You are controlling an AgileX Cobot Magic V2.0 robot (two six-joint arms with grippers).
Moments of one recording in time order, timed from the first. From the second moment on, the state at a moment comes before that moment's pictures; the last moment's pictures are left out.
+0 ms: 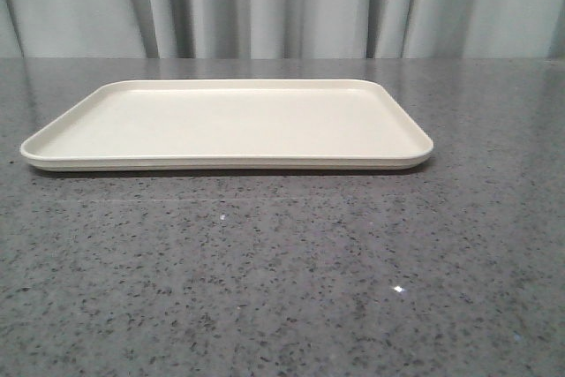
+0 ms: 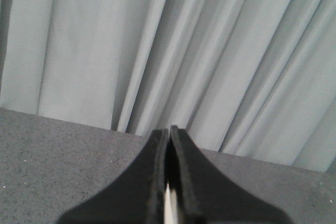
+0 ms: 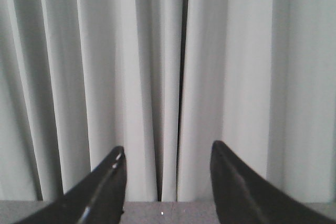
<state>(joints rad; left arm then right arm) -0.01 0.31 -0.86 -0.34 0.61 -0.14 0.08 0.36 -0.82 0.11 0.27 0.03</state>
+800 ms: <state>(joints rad) -0.01 0.42 -0.91 -0.47 0.68 -0.04 0.08 0.36 -0.82 0.11 0.24 0.03</state>
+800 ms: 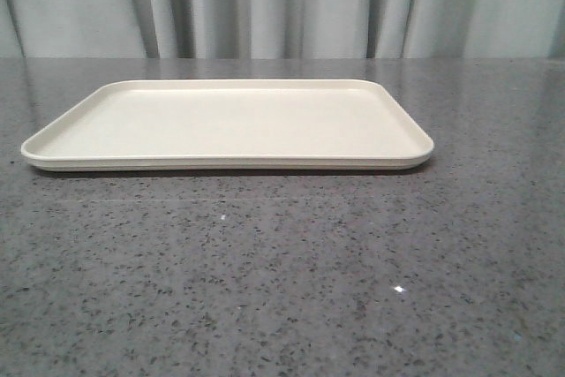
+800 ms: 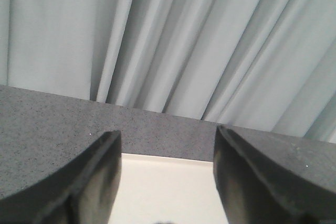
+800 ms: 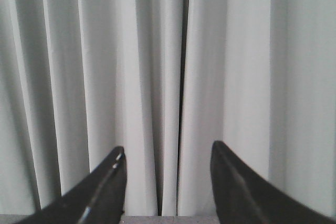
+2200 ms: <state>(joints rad) -0.01 0.84 -1.46 0.02 1.26 -0.04 0.08 0.53 -1.08 -0.04 0.42 0.03</state>
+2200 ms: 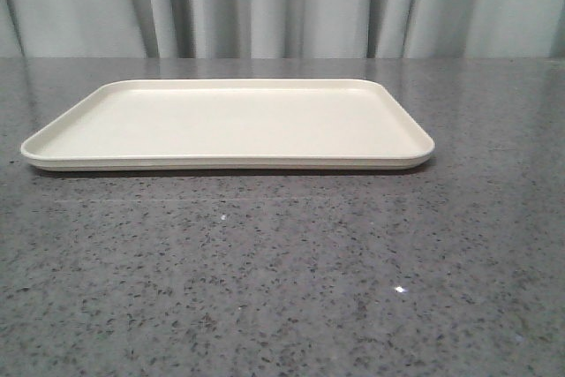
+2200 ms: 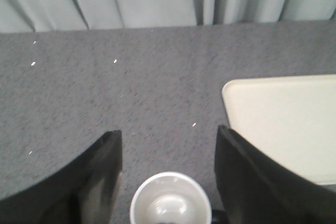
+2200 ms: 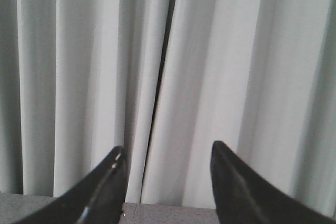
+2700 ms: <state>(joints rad) -0.01 1.00 -1.29 0.16 1.27 -0.05 0.10 0.64 -1.17 -0.06 0.58 0.03</state>
